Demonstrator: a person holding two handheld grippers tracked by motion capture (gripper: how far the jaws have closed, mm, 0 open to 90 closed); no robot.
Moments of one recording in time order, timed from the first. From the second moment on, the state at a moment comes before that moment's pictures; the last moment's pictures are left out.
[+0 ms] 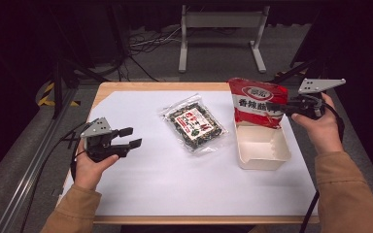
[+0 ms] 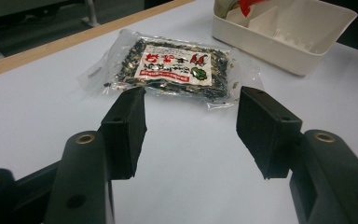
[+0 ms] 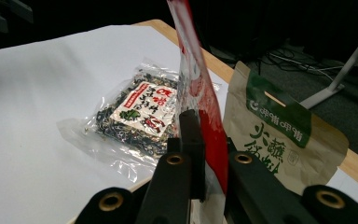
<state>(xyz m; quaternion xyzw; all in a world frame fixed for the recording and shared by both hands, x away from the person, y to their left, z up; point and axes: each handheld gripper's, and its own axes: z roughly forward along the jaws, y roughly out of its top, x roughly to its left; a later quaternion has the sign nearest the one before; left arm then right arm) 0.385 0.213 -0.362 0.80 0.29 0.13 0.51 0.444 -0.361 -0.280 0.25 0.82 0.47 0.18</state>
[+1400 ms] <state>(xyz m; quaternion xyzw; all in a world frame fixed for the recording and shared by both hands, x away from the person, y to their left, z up) 0.387 0.215 -0.364 0.80 0.29 0.13 0.51 0.482 -0.365 -0.326 0.26 0.83 0.44 0.23</state>
